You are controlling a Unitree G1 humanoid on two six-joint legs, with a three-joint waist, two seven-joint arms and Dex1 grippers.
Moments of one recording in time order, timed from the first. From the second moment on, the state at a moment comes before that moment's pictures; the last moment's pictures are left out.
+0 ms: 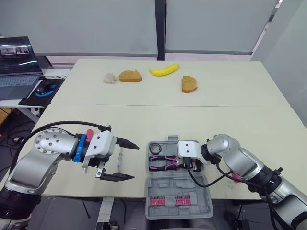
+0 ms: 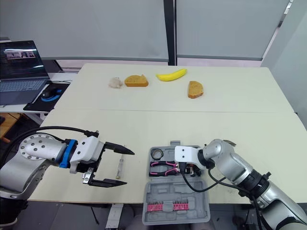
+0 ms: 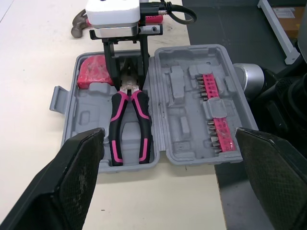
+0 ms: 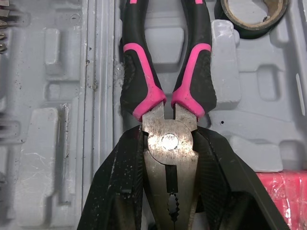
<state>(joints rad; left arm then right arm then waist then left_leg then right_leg) -0.19 0.98 -0.01 -0.32 -0.46 0.25 -1.41 -0.52 -0.62 0.62 -0.12 -0.10 0.54 1.10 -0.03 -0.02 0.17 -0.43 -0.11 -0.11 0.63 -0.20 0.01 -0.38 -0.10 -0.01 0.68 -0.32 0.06</state>
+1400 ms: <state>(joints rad) -0.23 0.94 -0.05 -0.30 -0.44 0.22 -1.43 -0.28 -0.46 0.40 0.05 -0.01 0.14 0.89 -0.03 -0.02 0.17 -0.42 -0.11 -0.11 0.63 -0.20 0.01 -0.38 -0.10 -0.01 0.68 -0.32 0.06</state>
